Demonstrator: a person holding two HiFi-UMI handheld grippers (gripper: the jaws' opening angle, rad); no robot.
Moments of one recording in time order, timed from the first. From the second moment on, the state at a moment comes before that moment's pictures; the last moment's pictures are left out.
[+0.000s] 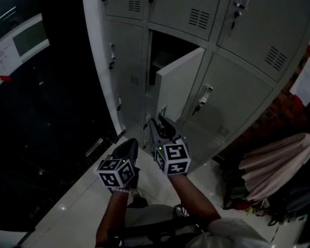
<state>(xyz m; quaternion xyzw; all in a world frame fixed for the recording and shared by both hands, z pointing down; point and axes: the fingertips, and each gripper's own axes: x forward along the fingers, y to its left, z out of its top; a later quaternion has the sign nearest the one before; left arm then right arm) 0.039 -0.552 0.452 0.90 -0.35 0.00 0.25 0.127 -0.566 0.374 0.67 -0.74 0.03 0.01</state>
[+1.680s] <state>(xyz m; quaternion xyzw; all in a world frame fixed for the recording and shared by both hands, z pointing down) 0.029 -0.382 0.457 0.89 -0.38 0.05 0.23 0.172 -0.390 0.409 0.62 -0.78 0.09 -0.02</state>
